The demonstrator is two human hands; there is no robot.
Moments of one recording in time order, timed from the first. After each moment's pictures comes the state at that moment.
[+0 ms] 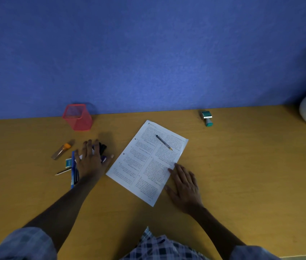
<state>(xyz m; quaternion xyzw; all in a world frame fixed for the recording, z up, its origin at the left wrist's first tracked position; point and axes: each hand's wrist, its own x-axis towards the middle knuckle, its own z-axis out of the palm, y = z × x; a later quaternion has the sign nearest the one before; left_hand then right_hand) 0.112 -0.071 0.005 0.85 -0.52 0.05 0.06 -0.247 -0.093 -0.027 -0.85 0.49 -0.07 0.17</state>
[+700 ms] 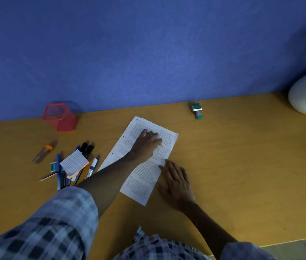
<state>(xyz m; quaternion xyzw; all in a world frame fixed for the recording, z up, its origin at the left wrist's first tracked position) -0.048 -0.191 0.022 0.57 -0.82 -0.02 -0.03 -0.245 -0.093 -0.030 -0.84 0.50 -0.05 0.18</state>
